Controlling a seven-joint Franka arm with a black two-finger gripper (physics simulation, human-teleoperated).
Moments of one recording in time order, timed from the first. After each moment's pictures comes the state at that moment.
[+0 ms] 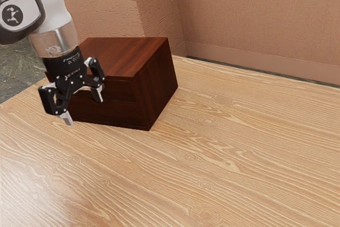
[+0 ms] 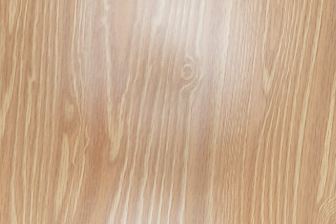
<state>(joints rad) -0.09 -0.20 0.21 -1.66 0.01 1.42 -1.55</state>
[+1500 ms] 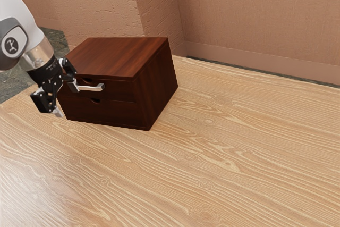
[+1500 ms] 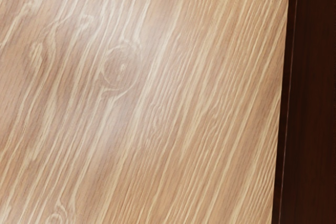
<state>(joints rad) 0.59 -0.14 -0.14 -1.81 -0.05 1.85 -1.47</state>
